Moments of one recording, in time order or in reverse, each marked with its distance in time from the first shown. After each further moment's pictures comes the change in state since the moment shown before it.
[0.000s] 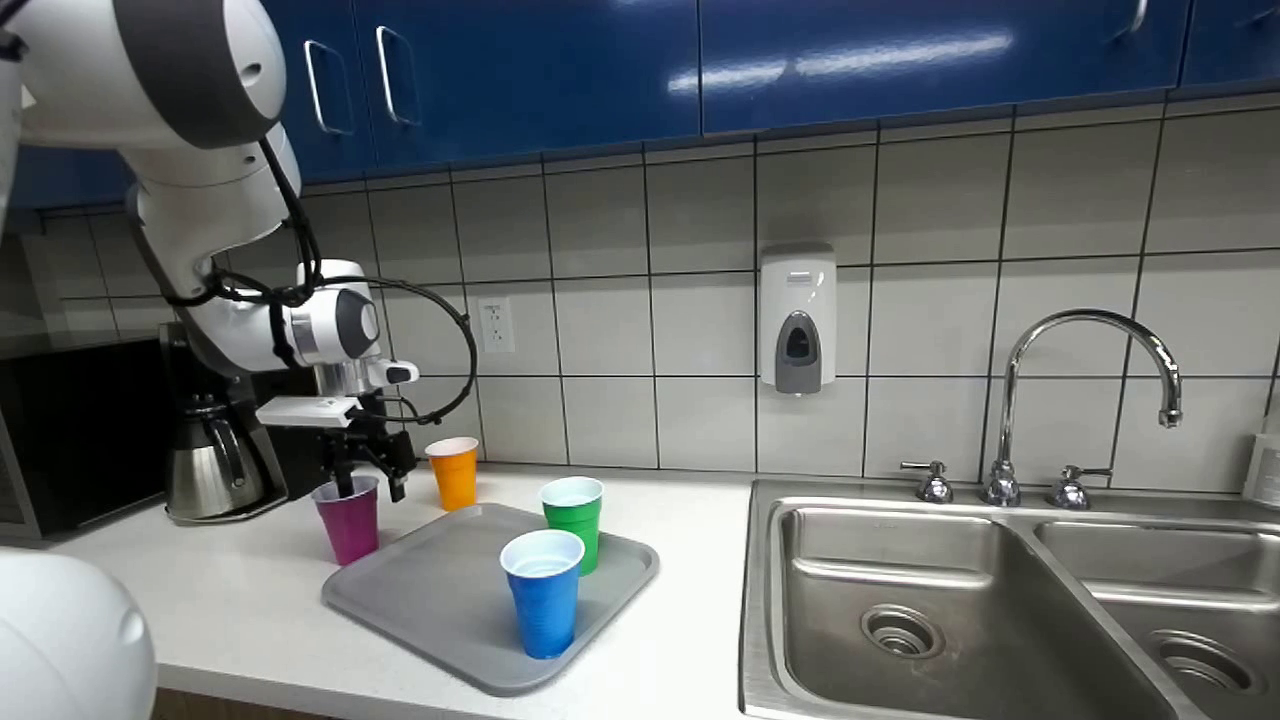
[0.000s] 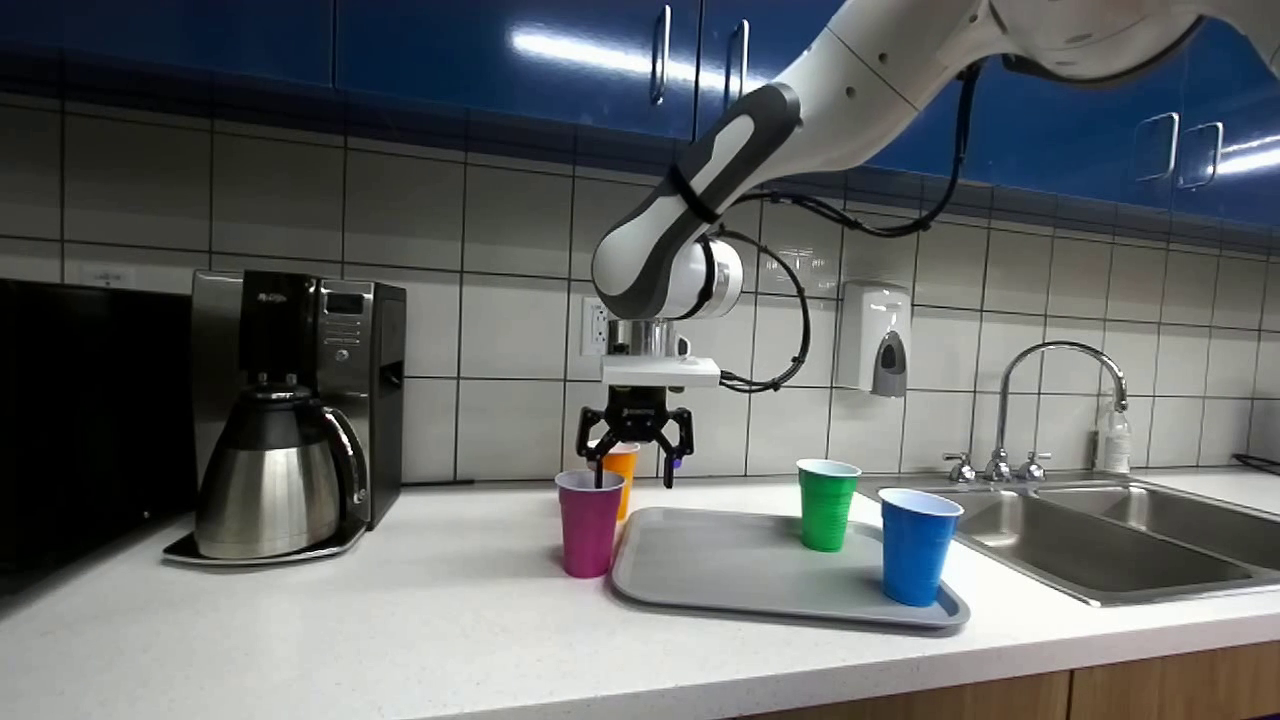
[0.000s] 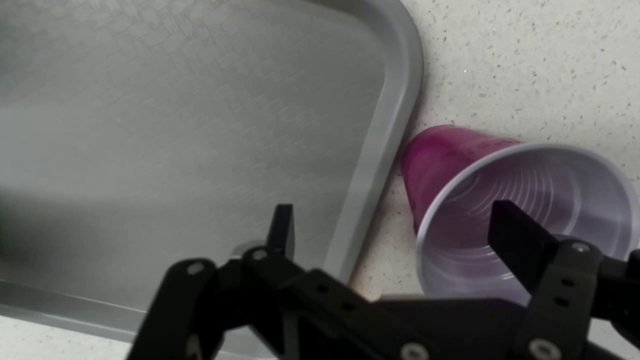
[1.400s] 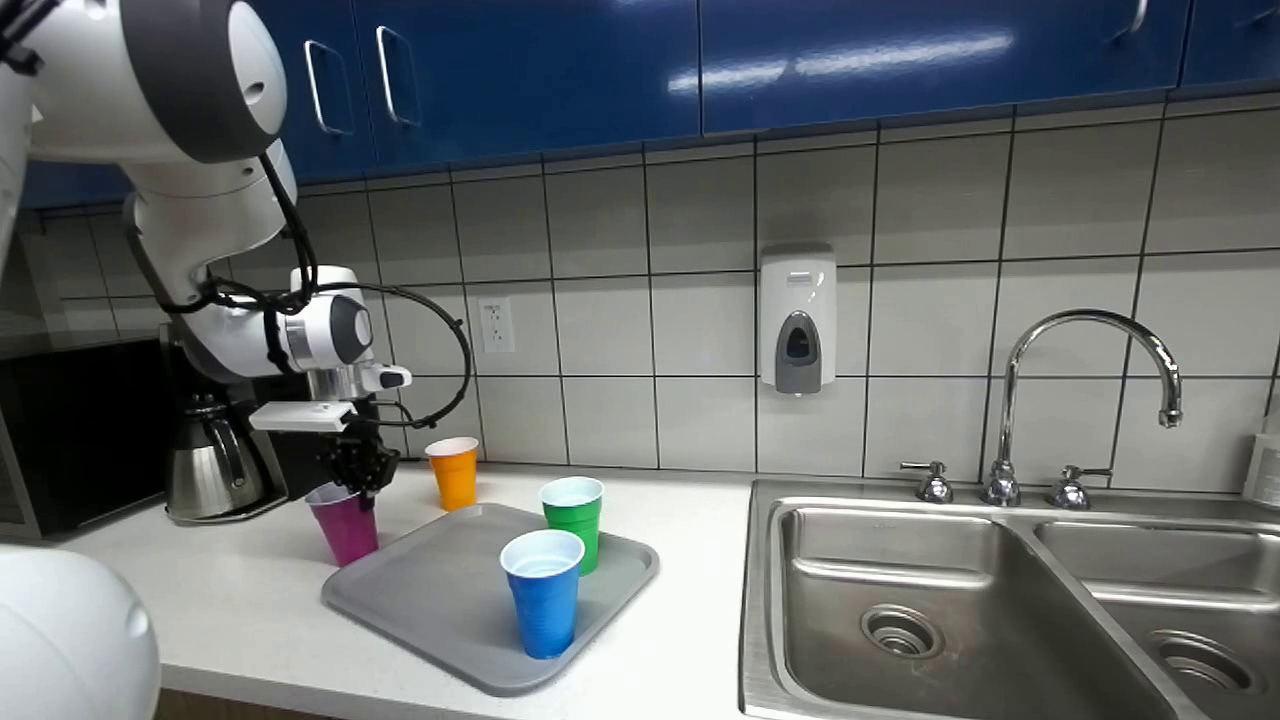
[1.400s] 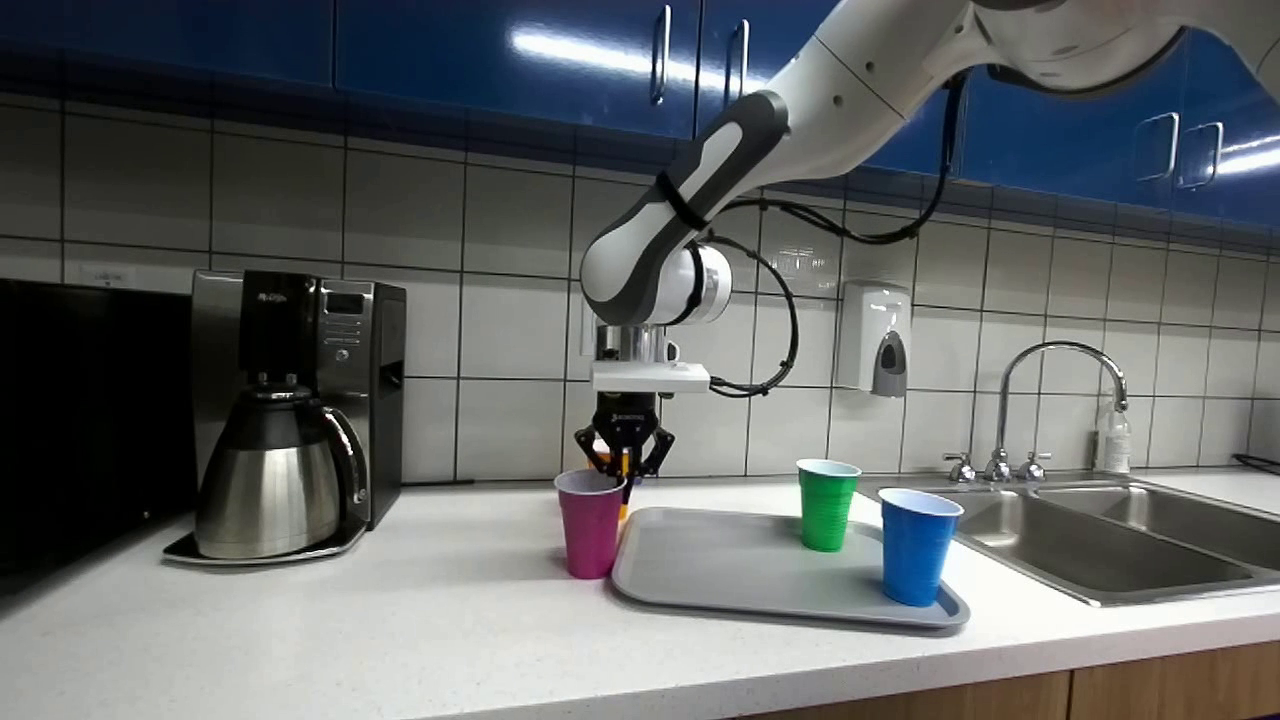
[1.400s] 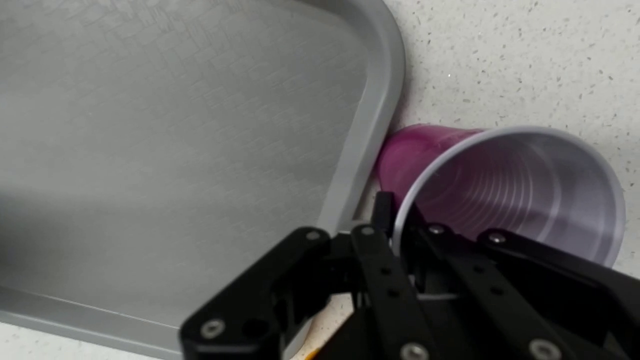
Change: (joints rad) arm 0.024 0.029 -0.005 0.028 0.003 0.002 -0.016
